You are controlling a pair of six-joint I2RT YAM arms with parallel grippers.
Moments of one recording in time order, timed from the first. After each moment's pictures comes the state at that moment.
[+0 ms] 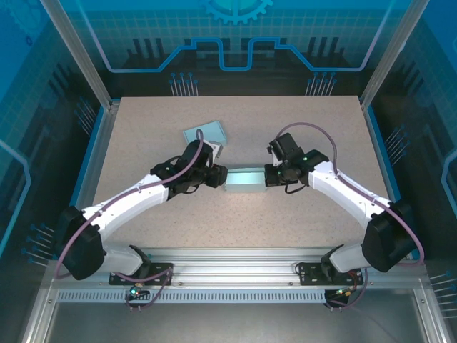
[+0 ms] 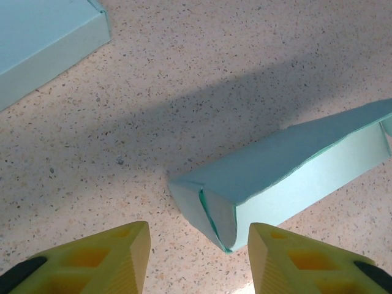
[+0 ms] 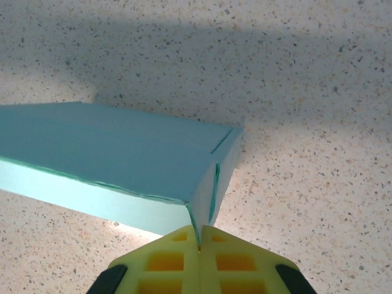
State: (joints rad) left arm -0.63 1.36 1.01 -0.45 -0.02 -0.34; right arm 0.54 1.42 1.11 -0.78 -0.03 0.42
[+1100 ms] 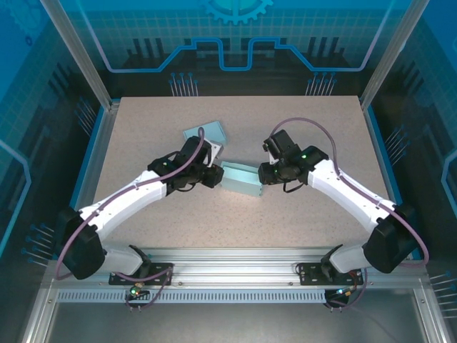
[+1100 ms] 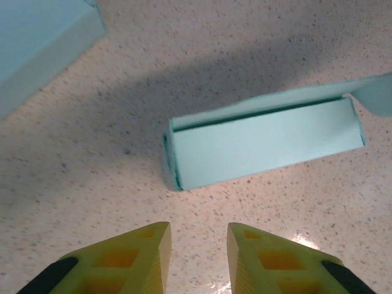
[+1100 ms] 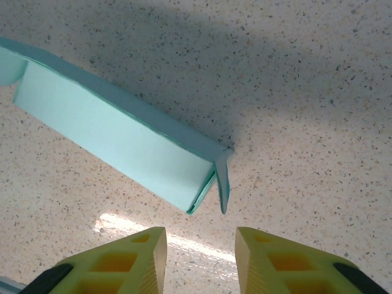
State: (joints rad) left arm -0.61 1.36 1.09 -0.58 0.01 -0.23; right arm 0.61 1.40 1.21 -0.89 0.03 0.42
